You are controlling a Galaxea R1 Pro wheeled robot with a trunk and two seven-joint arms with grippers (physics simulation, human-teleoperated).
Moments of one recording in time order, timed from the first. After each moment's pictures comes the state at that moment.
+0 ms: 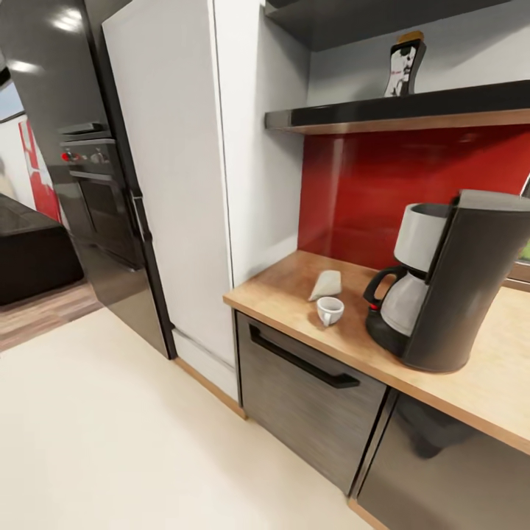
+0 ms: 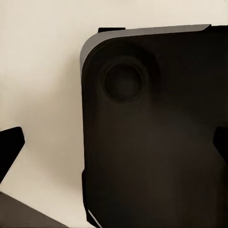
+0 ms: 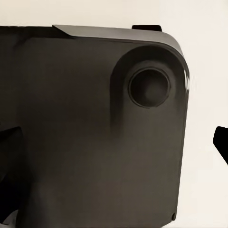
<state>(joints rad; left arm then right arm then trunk) -0.01 0.02 0.00 -0.02 0.00 -0.17 0.00 0.00 0.03 0.00 -0.13 0.00 -0.02 0.01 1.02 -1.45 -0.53</state>
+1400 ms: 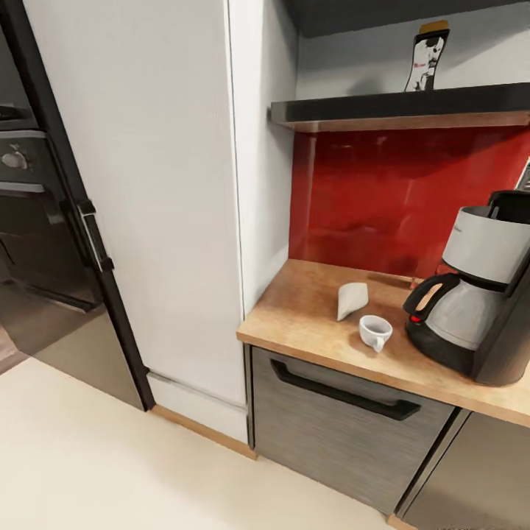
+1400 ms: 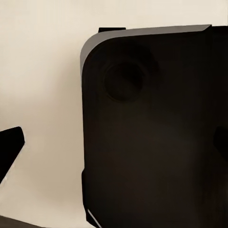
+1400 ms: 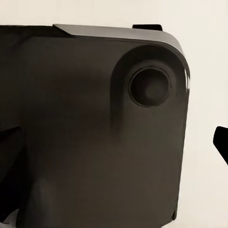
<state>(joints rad) -0.01 0.02 0.00 -0.02 0.00 -0.17 0.00 0.00 0.03 0.00 -0.13 0.00 -0.02 0.01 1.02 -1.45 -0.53</state>
